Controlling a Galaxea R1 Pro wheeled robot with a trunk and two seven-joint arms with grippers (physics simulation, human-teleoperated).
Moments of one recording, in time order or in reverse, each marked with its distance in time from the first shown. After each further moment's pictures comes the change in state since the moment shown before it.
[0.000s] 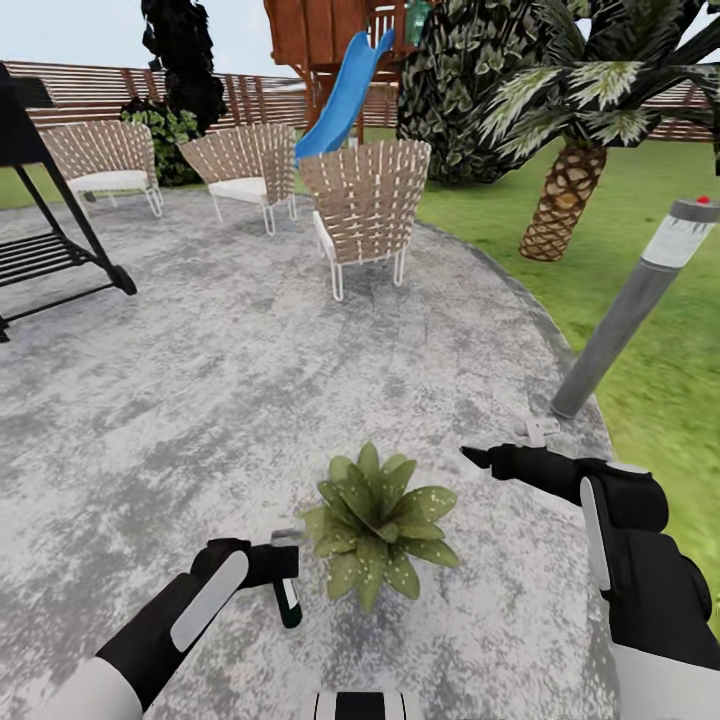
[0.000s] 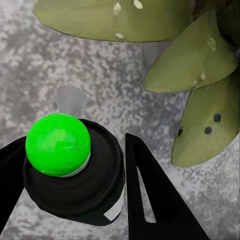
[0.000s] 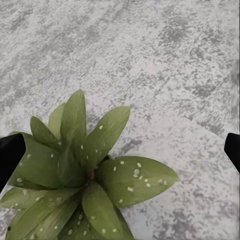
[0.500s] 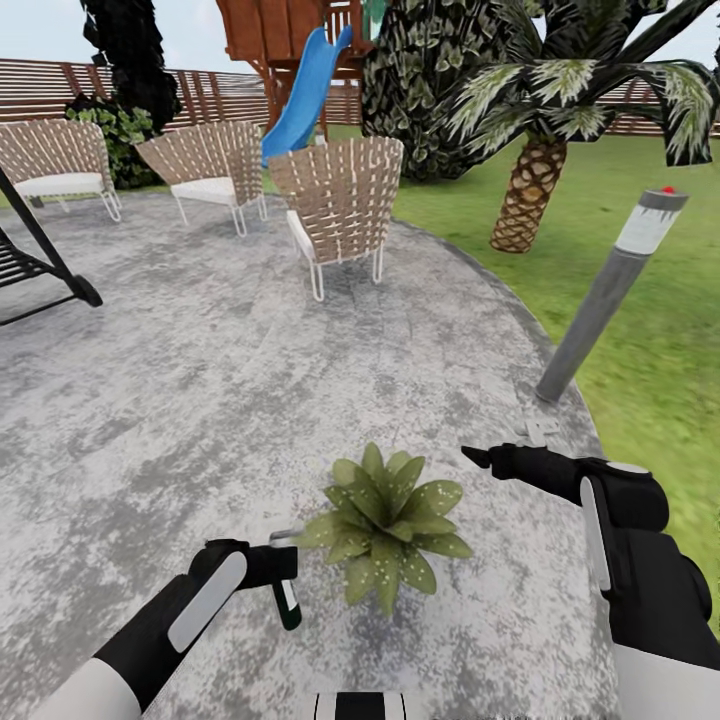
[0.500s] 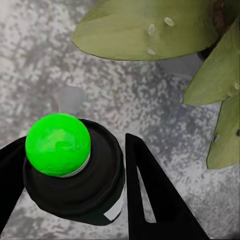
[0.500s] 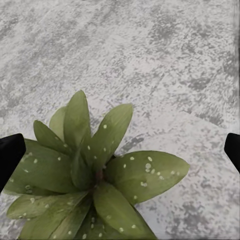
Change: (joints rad) left arm 0.003 0.004 0.003 0.003 0.003 0.003 -0.010; right arm -0.001 -0.001 0.000 0.000 0.001 -0.002 0.000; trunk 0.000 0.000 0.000
